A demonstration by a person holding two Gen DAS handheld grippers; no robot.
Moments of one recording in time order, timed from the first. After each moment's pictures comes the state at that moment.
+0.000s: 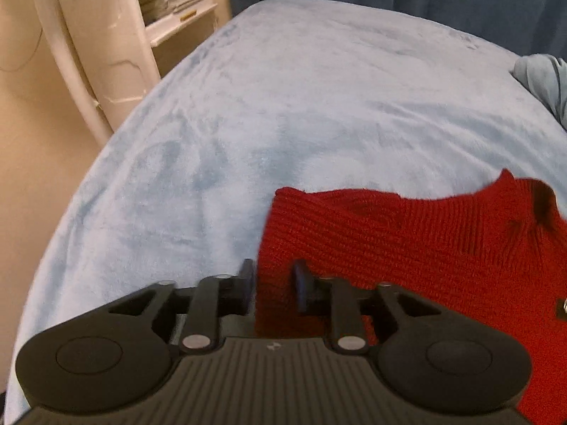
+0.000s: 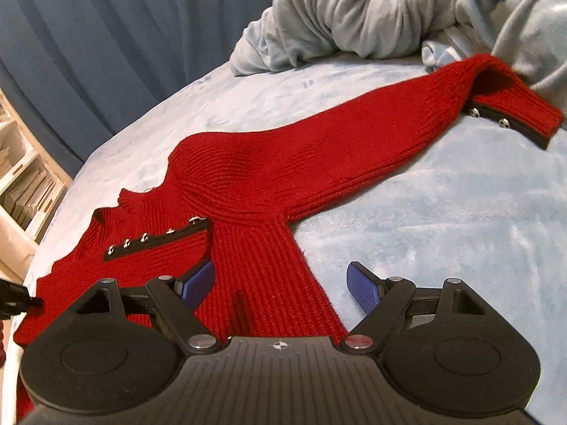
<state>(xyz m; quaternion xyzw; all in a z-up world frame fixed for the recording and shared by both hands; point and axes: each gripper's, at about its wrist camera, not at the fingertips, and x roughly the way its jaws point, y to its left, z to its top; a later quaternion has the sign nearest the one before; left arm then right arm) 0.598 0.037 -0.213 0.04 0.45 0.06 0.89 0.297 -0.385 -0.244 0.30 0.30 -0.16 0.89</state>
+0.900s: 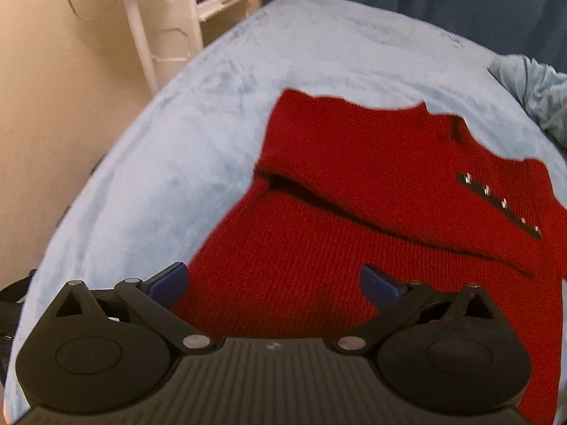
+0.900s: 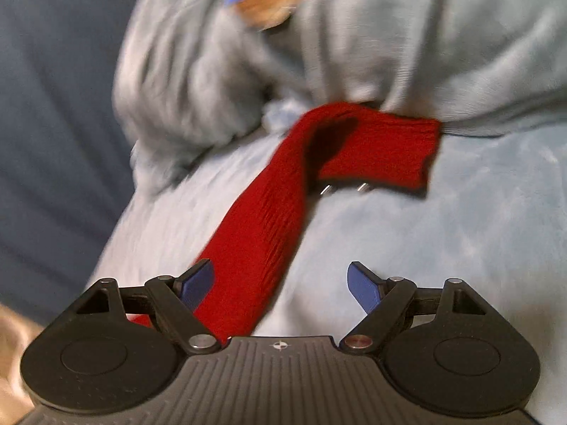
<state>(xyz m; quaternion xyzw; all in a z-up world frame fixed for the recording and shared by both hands) 0.380 0.005 -0.148 -0.01 0.46 0.09 0.88 0.259 -0.561 -0.261 0.53 0.16 -0.28 0.78</state>
